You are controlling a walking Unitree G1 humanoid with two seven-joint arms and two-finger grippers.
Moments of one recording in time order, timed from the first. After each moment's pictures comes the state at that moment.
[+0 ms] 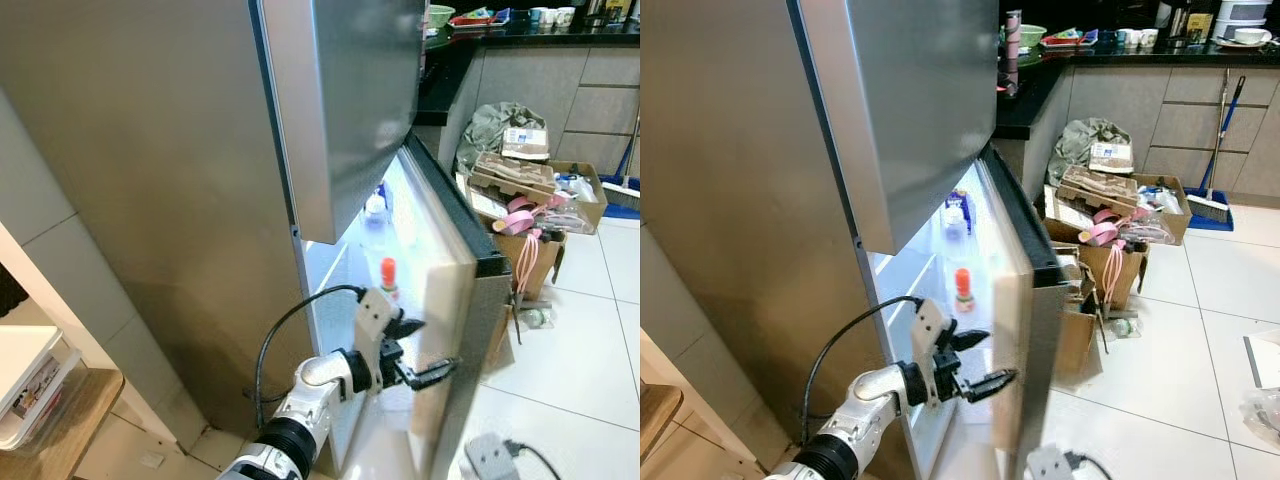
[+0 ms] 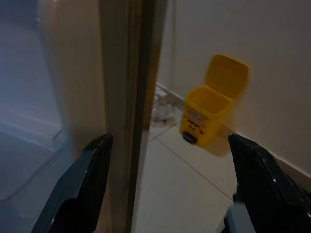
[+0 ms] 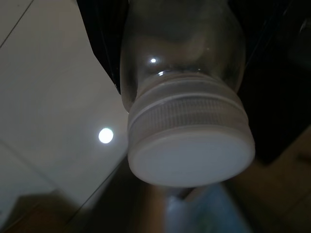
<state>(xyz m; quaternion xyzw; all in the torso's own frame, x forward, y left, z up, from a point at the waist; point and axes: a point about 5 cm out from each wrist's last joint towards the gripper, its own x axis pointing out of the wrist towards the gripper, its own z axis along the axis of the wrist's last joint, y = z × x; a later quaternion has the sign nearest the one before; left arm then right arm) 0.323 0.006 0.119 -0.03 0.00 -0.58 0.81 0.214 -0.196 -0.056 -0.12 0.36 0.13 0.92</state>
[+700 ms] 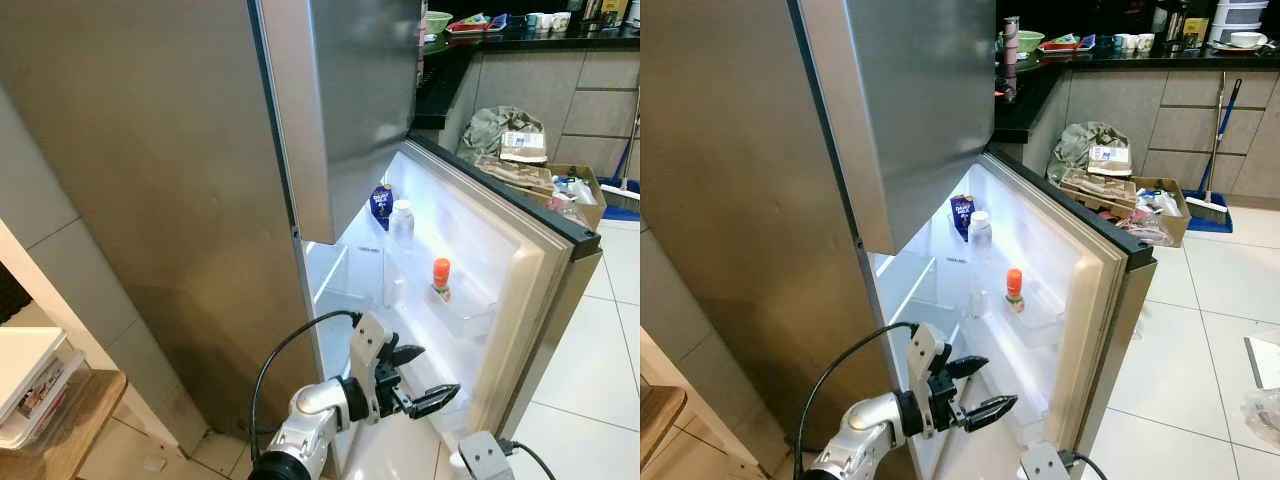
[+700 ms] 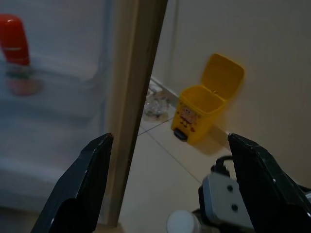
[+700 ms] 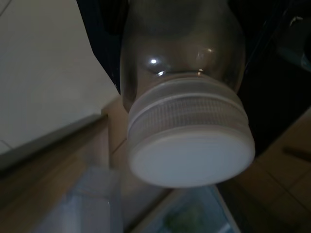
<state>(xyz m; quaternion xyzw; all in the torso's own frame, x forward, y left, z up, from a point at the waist) 0.306 0.024 0.087 -0.06 0.03 -0.53 0.84 0.239 -0.190 -0.038 -0.12 0.30 0.13 0.94</state>
